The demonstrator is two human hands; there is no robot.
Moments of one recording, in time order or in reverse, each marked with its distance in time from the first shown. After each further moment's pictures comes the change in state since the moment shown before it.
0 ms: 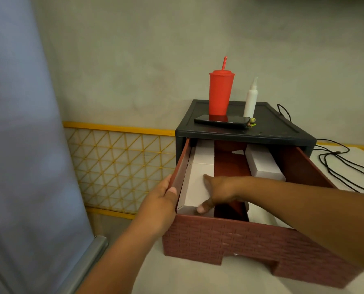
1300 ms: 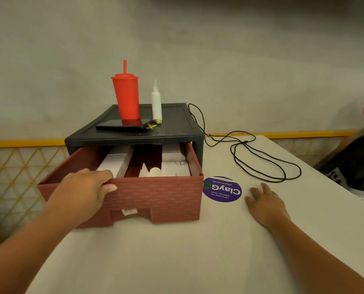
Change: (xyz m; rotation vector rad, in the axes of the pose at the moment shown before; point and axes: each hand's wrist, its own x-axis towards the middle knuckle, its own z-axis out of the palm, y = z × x) left_hand 0.051 0.039 0.085 1.113 0.064 0.678; right_hand -0.095 0.338 0.027 -0.011 0.690 0.563
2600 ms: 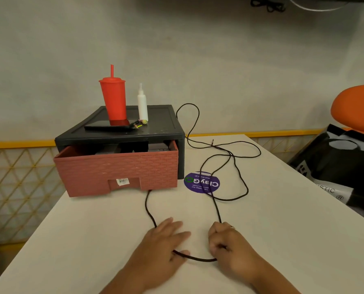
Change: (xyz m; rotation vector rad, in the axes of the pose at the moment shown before) left_hand -0.084 0.144 0.090 -0.390 -0.380 0.259; right_hand -0.148 -0.014 0.001 0.524 -0.163 -0.617
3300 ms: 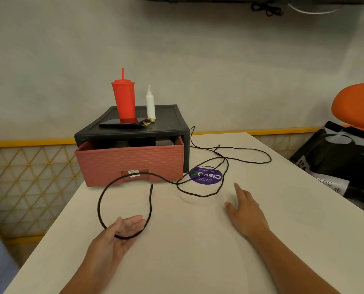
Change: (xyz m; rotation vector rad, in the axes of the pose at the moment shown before) left_hand -0.087 -0.021 -0.052 -1.566 0.378 -0.573; right_hand 0.012 0.012 -0.024 -0.243 0.276 0.470
